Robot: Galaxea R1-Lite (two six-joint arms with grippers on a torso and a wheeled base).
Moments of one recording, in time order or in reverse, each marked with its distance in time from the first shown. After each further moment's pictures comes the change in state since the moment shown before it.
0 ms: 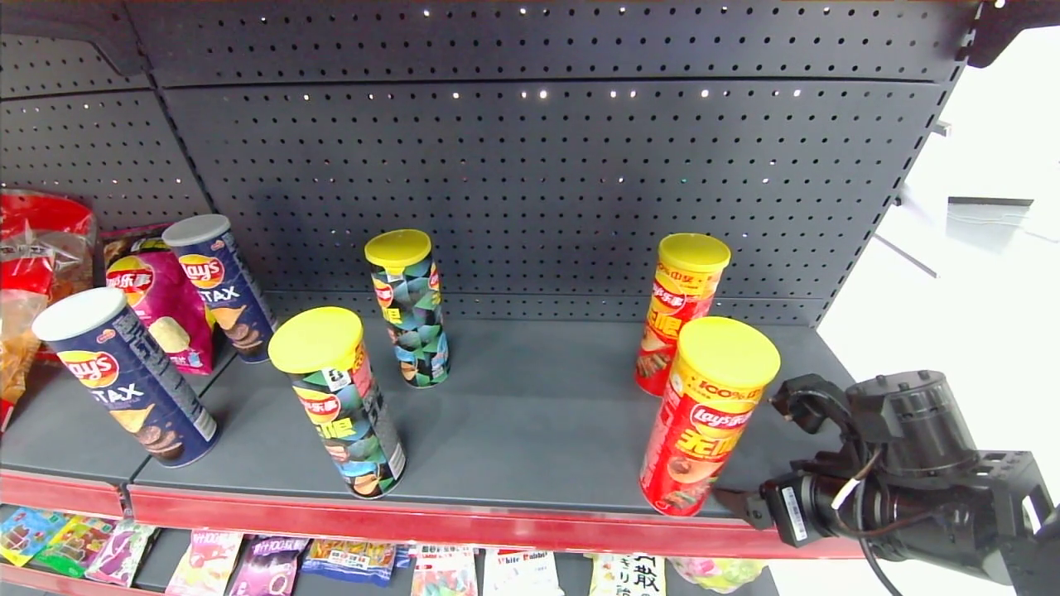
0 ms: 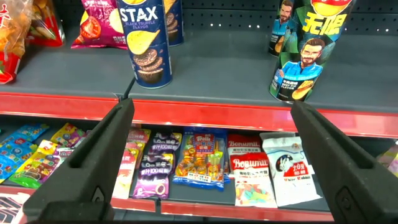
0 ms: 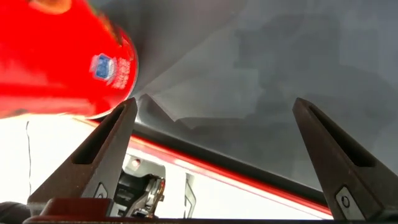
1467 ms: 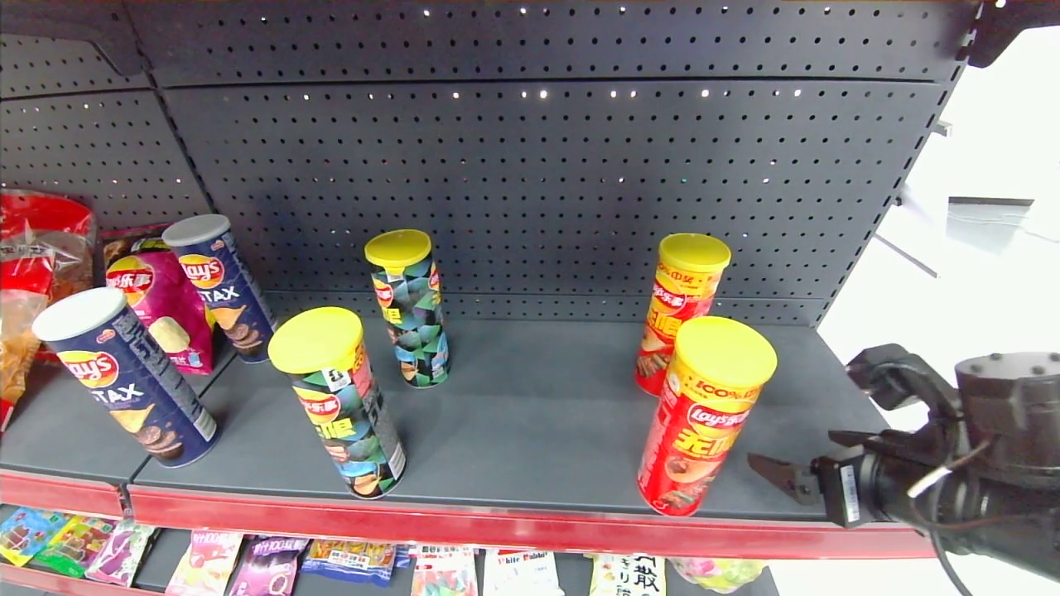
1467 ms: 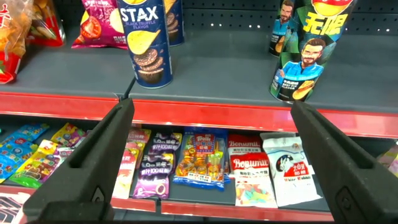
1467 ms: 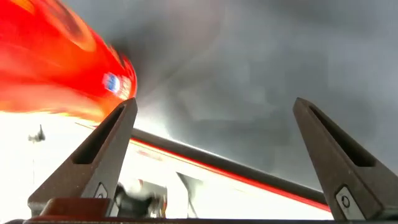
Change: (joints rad) left arm 0.000 0.000 0.000 0.000 0.000 0.000; right arm -0.050 -0.227 0.024 0.008 0.021 -0.013
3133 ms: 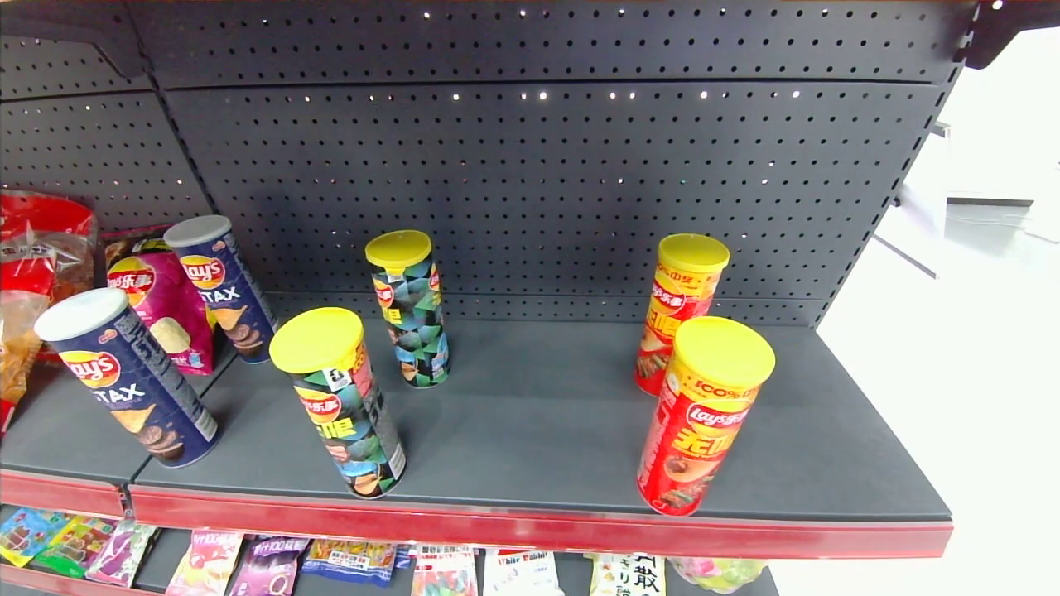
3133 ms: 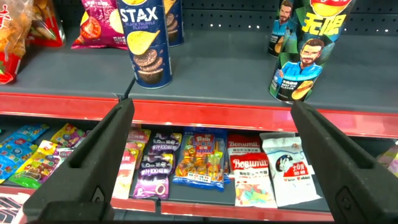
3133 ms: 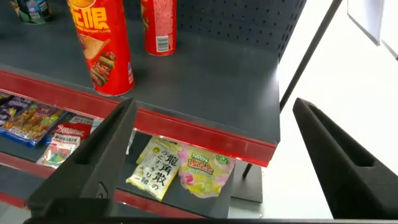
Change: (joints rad) left arm 0.000 0.000 0.000 0.000 0.000 0.000; right arm -0.392 -1.289 0.327 0.360 0.285 -0.215
